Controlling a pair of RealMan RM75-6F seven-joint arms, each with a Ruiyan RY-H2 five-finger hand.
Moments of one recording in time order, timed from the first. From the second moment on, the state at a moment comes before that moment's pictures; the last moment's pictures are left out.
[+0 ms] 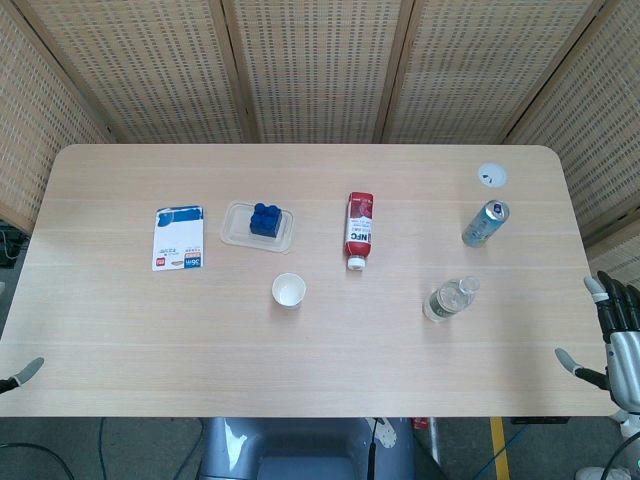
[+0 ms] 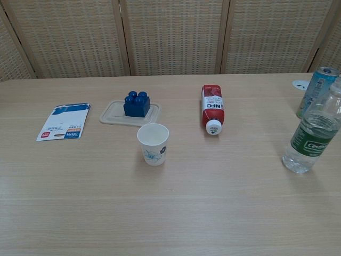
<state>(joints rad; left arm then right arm) 0.02 -0.99 -0.02 -1.65 1.63 1.68 -0.23 0.03 -1.06 0.10 -1.63 -1.54 1.61 0.06</state>
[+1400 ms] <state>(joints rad) -0.01 -1.00 -0.02 -1.65 1.63 1.66 -0.22 0.36 -1.25 0.00 -1.16 -1.66 1.10 0.98</state>
